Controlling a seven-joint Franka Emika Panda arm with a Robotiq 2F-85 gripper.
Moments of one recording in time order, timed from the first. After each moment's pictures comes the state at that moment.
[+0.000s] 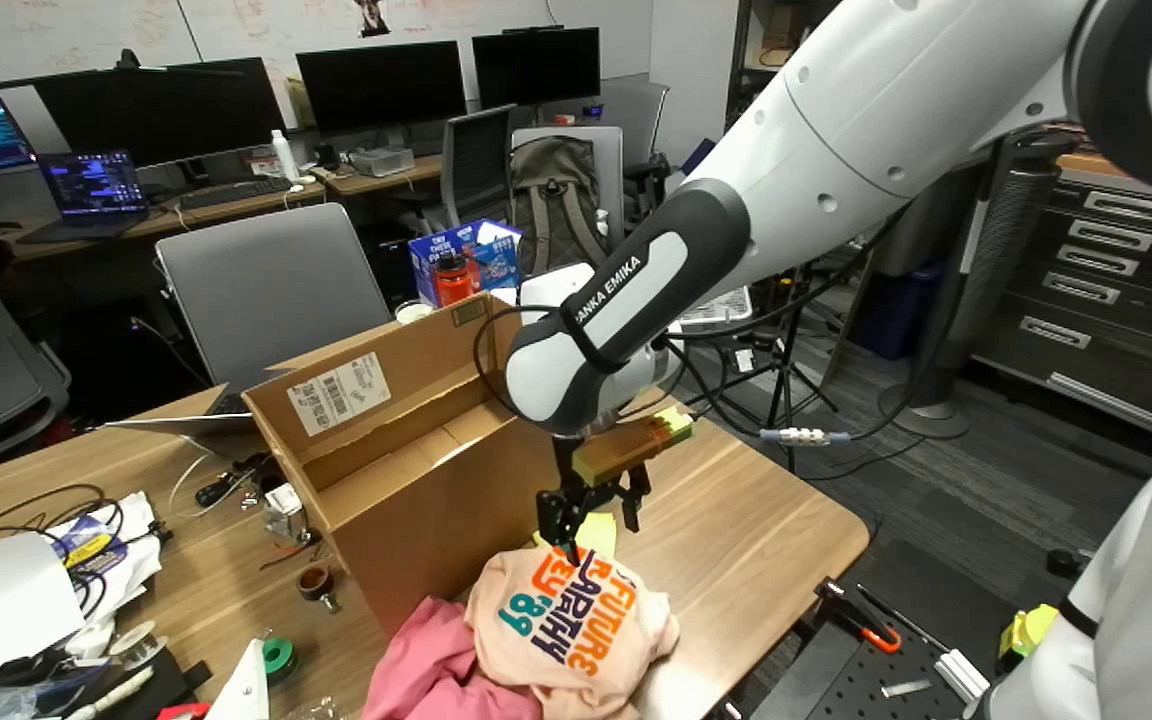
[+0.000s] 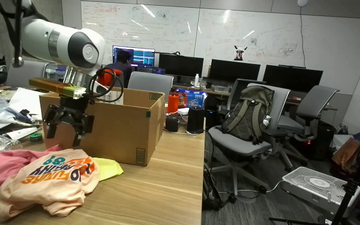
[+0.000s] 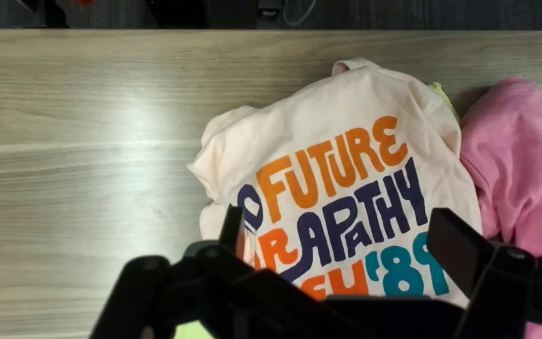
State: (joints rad) arm 0.12 0.18 0.13 -2.32 0.16 2.19 0.16
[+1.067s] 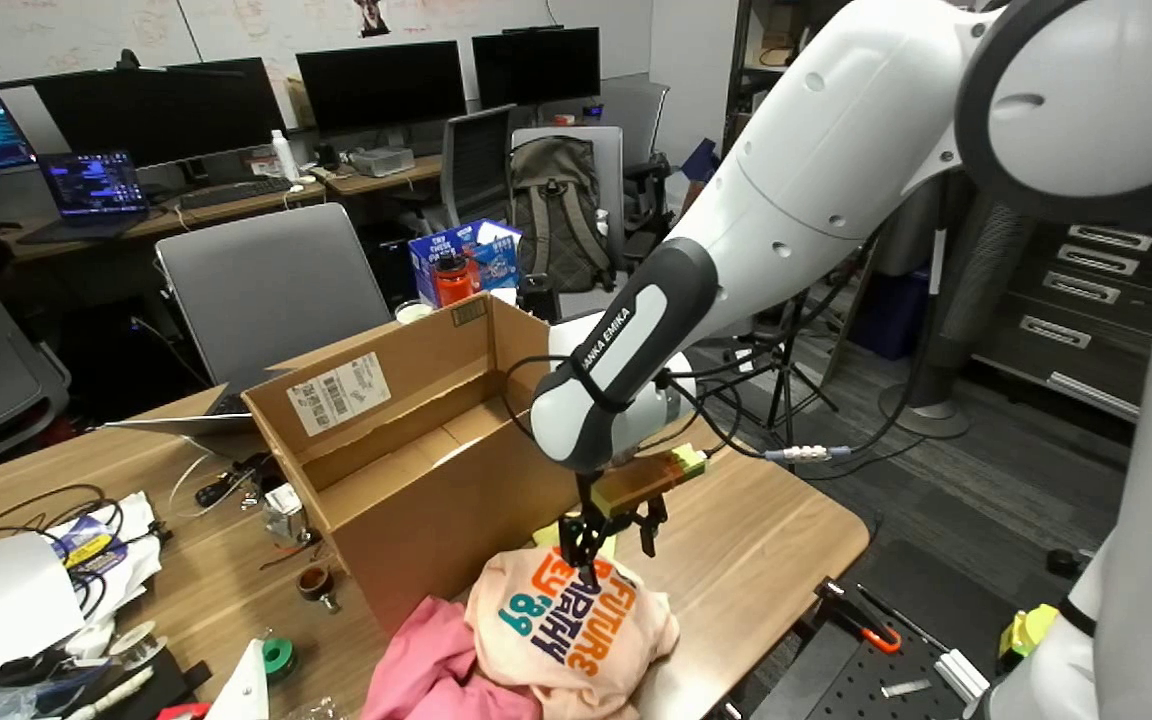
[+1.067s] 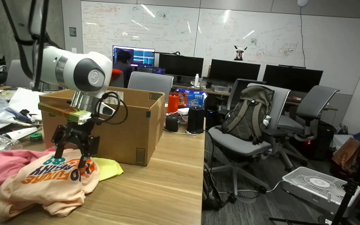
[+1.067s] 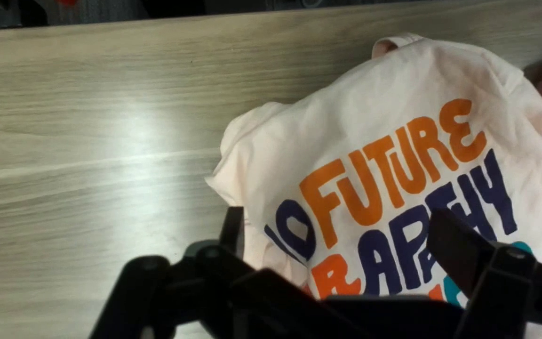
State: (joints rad) arm 0.11 0.30 0.09 -2.36 0.18 2.33 0.16
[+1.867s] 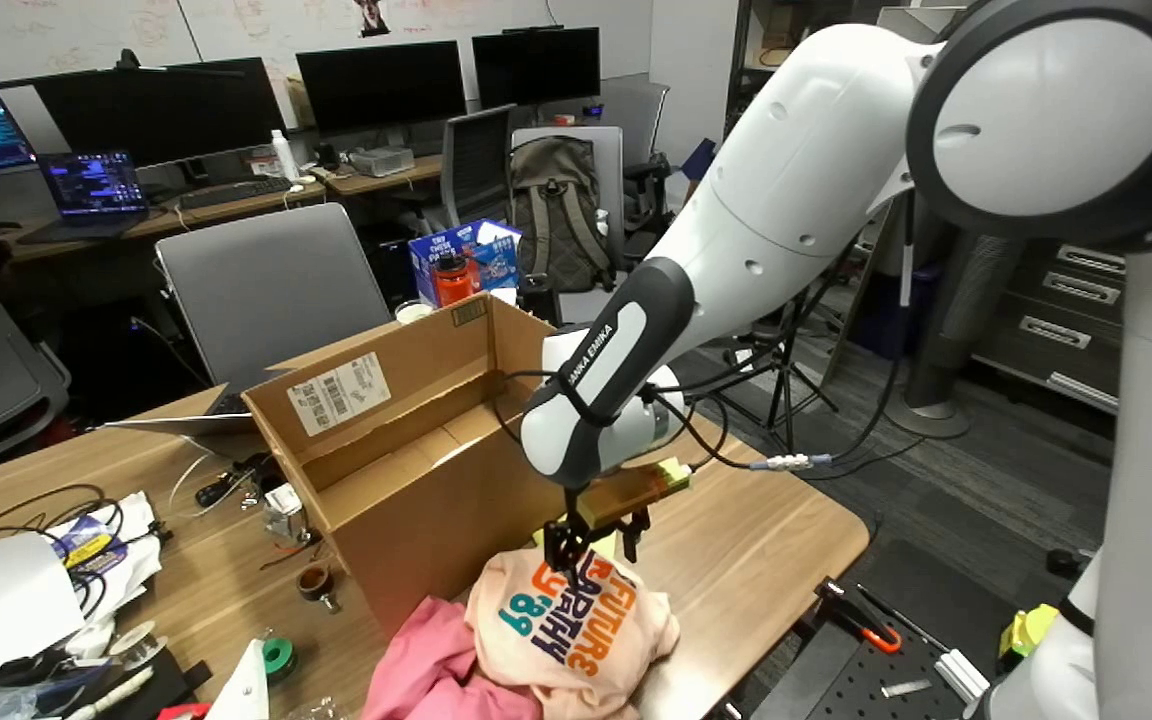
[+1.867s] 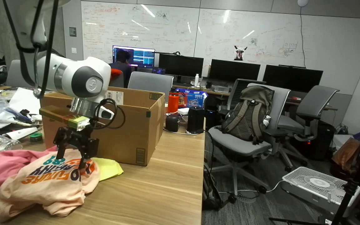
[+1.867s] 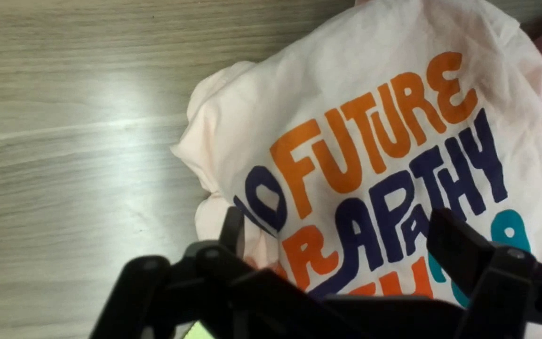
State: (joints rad) arm 0.11 0.36 0.11 -2.33 0.21 2.42 0.15
